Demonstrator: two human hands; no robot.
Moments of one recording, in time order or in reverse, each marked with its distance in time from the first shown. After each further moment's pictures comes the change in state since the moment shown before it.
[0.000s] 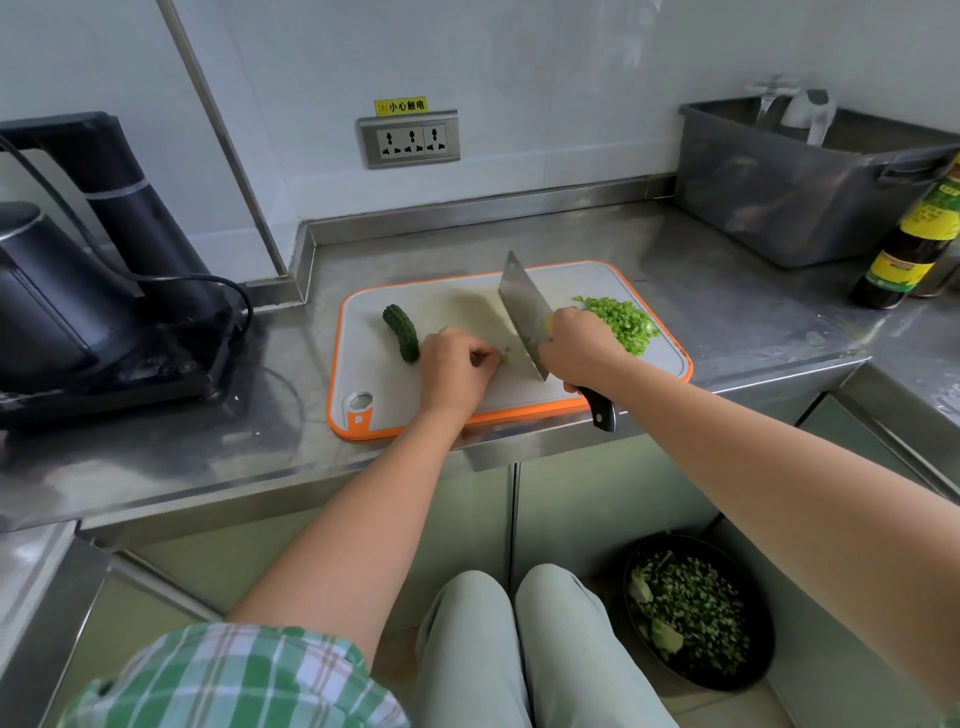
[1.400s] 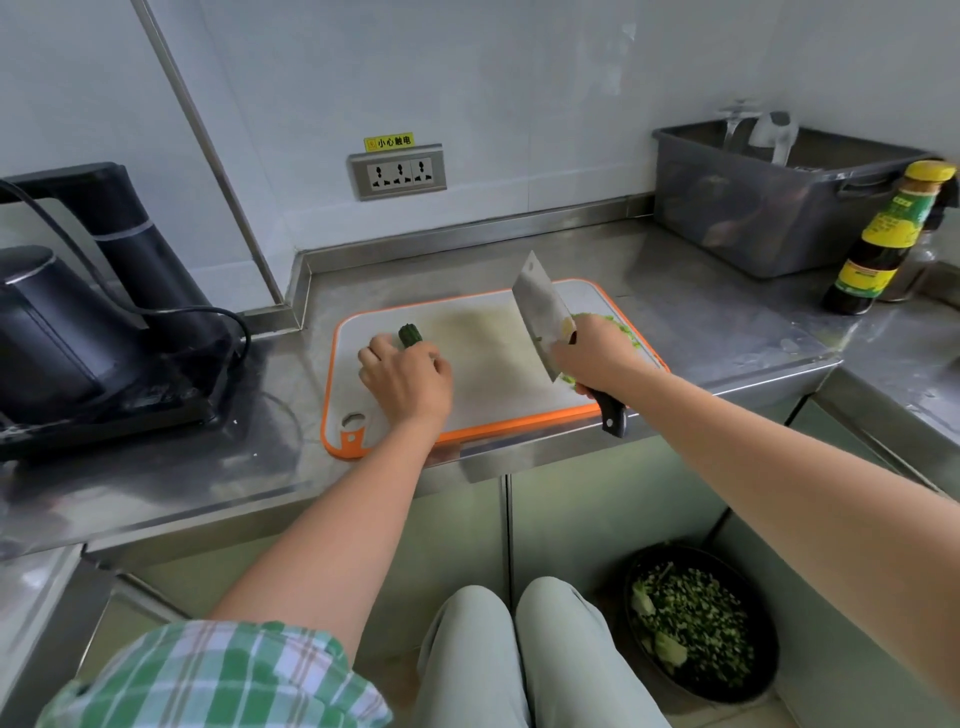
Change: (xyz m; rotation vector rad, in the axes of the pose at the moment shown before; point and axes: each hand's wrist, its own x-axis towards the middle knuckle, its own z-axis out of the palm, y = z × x) left_hand 0.003 0.004 -0.020 0.390 0.178 -0.268; right_hand -0.009 0.029 -0.021 0.176 0.087 0.049
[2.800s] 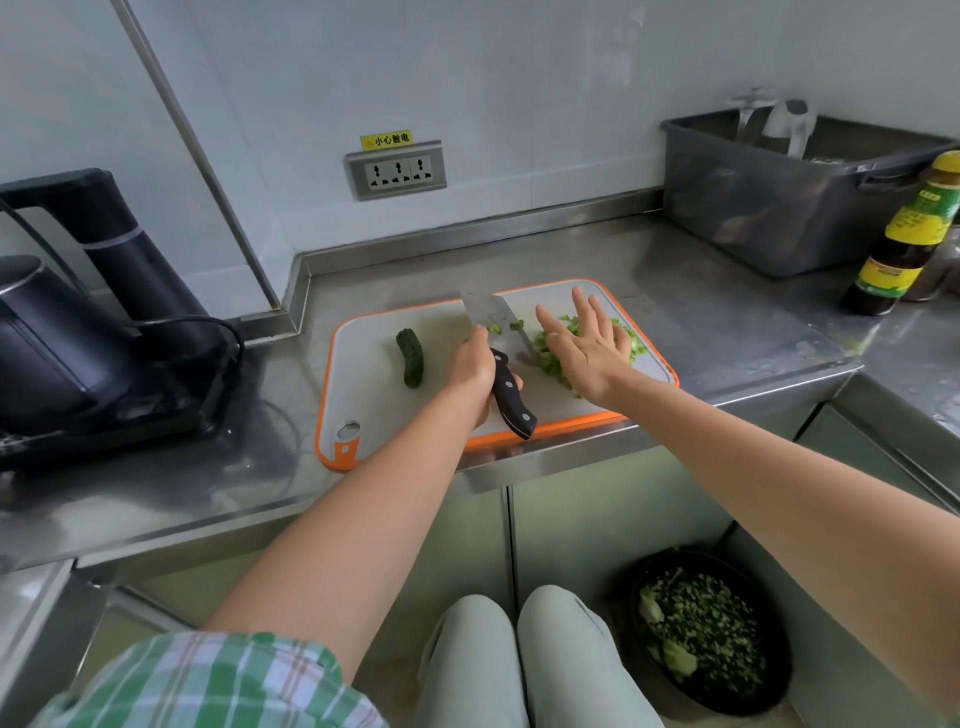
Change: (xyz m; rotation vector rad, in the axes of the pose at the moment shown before) left_hand -0.003 0.070 0.002 -1.086 -0.529 -0.564; right_hand 0.032 0.027 0.022 -0.165 -0.036 -0.222
